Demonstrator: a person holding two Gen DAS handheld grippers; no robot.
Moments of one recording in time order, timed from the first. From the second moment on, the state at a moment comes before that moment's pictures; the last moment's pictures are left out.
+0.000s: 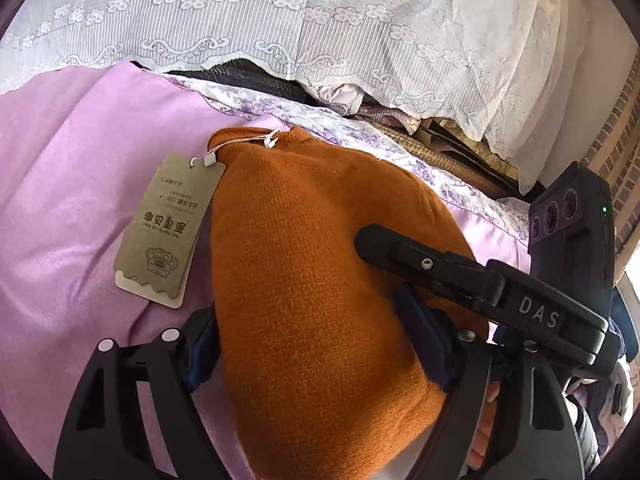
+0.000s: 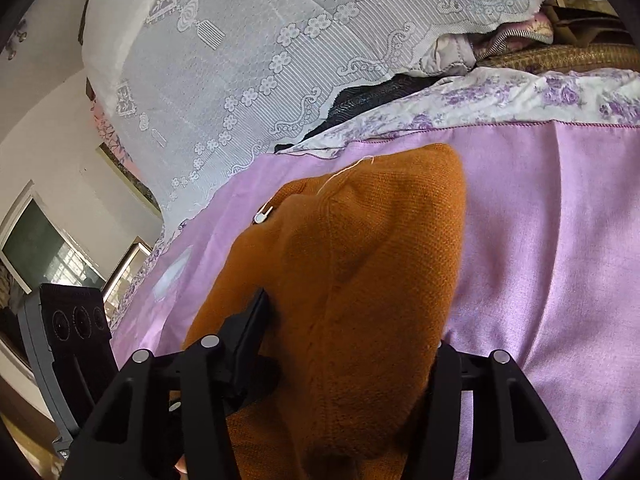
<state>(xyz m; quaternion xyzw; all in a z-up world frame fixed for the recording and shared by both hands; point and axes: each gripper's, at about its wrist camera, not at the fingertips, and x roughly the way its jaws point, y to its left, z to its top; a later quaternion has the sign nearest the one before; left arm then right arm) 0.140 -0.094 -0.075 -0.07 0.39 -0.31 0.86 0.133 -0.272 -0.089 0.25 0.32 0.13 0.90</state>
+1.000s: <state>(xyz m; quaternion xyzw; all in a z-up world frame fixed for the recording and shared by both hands) -0.023 0.044 -0.012 -0.08 0.32 -0.22 0.92 0.011 -0.133 -0.040 0.21 0.31 0.26 0.89</state>
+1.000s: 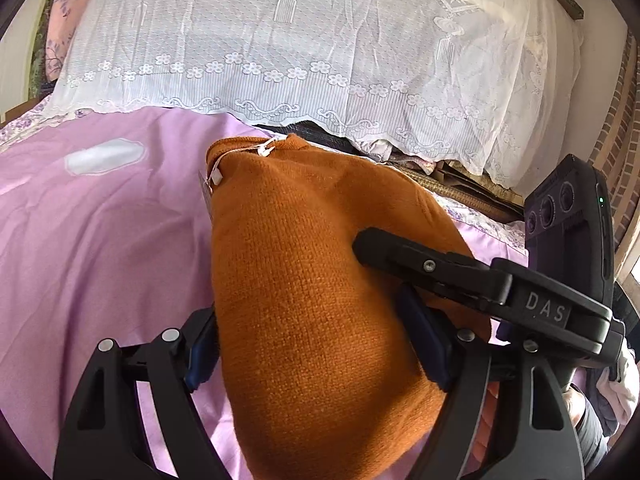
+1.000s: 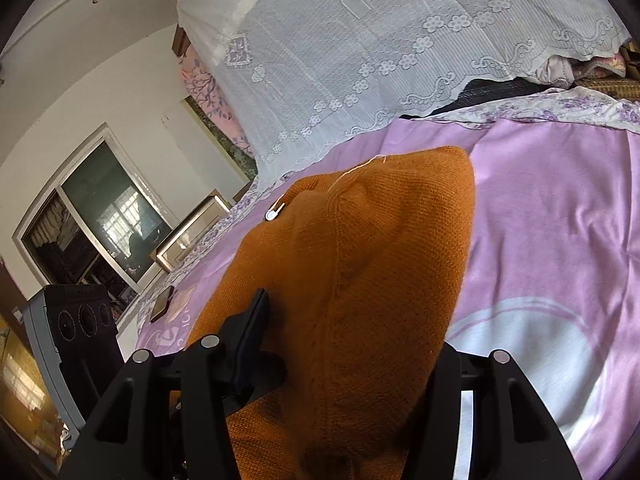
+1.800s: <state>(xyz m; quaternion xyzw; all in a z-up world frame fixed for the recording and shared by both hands) -0.112 0.343 0.009 -0.16 0.29 0.00 0.94 0.002 0.218 -0.027 0.10 0.38 0.45 0.80</state>
